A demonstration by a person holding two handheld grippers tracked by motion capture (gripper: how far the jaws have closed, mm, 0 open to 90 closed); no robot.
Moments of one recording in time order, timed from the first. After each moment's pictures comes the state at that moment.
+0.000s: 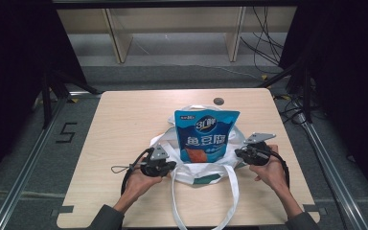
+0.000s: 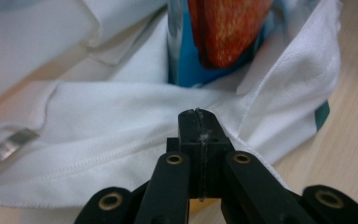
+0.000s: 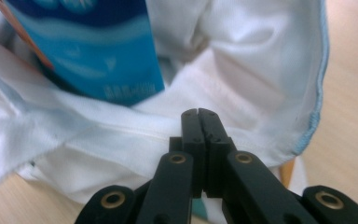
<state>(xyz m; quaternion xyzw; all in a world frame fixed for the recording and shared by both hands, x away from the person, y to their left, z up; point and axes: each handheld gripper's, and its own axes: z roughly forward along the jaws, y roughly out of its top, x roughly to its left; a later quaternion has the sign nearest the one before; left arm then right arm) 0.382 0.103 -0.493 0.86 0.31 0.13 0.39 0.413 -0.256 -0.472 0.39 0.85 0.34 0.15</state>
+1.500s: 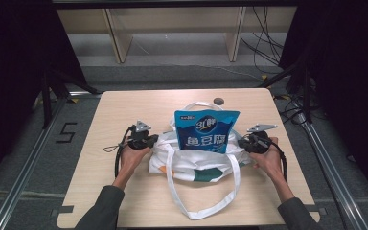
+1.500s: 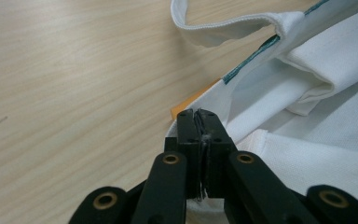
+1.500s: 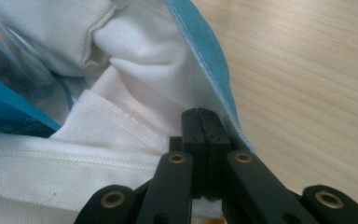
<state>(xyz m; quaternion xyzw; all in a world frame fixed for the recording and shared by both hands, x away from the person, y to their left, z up) 0.473 0.153 -0.496 0.79 0.43 0.20 0.39 0.464 -0.276 -0.493 0.44 0.81 0.35 0.16</state>
